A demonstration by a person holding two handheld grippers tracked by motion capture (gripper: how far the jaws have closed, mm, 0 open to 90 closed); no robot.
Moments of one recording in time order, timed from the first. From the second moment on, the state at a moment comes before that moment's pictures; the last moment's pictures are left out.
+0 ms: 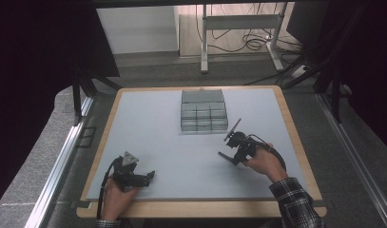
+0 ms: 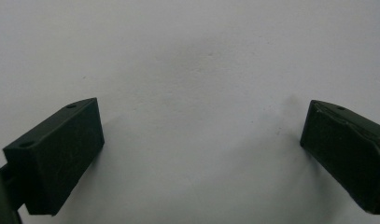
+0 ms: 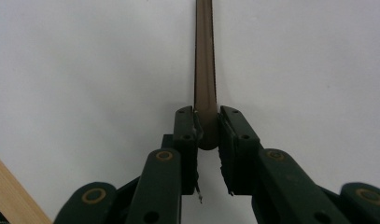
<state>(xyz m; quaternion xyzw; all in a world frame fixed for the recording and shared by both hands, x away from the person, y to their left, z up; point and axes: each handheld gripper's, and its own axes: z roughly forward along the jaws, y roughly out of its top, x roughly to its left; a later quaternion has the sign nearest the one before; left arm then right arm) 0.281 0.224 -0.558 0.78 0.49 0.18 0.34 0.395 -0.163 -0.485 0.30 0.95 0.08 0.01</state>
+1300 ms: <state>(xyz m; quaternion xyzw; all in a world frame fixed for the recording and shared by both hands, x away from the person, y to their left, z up) 0.281 0.224 -0.558 0.78 0.49 0.18 0.34 0.409 -0.164 -0.435 0.32 0.93 0.17 0.05</state>
